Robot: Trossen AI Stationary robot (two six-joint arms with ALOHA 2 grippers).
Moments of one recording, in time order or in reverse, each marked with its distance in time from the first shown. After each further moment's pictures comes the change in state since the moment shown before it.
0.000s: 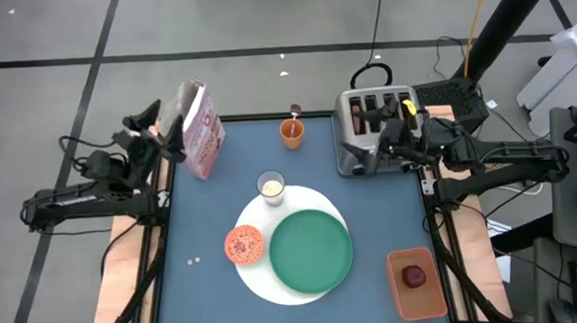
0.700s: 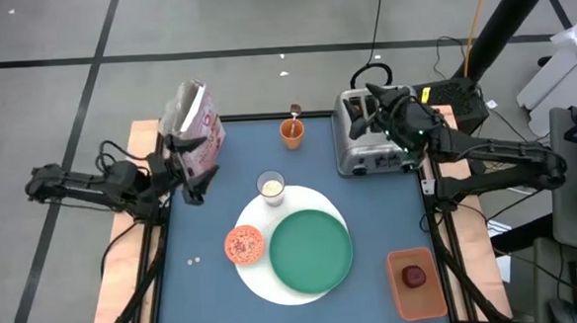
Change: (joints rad) left arm -0.331 0.145 0.001 -0.094 0.120 -0.058; right arm -0.200 0.094 0.000 0.058 0.308 0.224
